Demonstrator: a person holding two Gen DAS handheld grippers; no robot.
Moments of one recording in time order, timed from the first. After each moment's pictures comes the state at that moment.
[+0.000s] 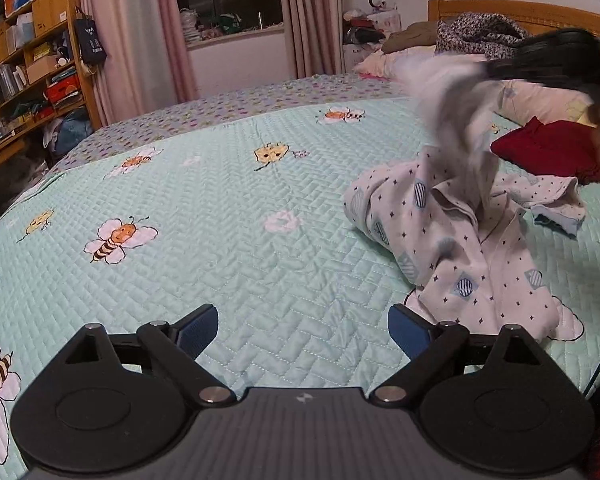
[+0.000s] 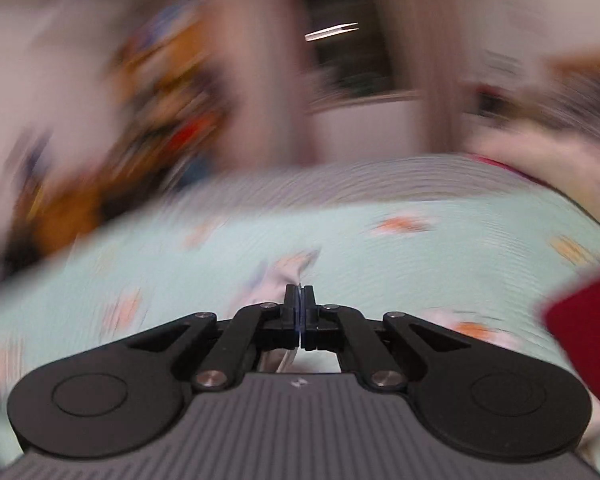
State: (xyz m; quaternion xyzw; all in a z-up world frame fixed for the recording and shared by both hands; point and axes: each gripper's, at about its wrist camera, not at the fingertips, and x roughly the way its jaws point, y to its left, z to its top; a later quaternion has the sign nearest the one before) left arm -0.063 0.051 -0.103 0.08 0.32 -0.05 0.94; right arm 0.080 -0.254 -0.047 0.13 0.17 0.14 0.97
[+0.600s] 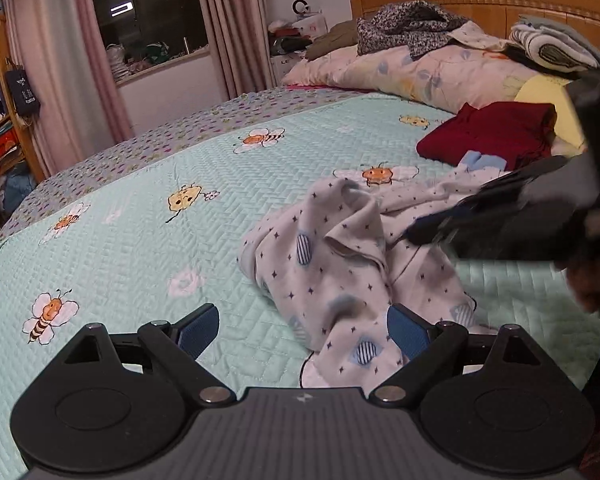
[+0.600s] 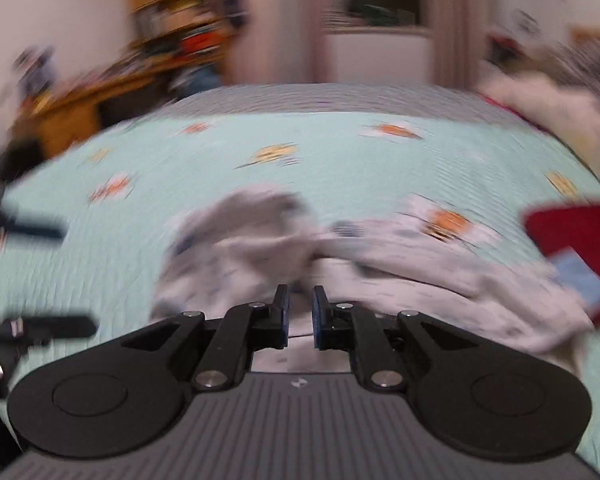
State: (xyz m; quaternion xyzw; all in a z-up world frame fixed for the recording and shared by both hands) left arm -0.031 -0.038 -0.103 0.15 0.30 -0.13 0.93; right arm 0.029 -0.211 -0.129 -0.04 0.28 0.21 0.94
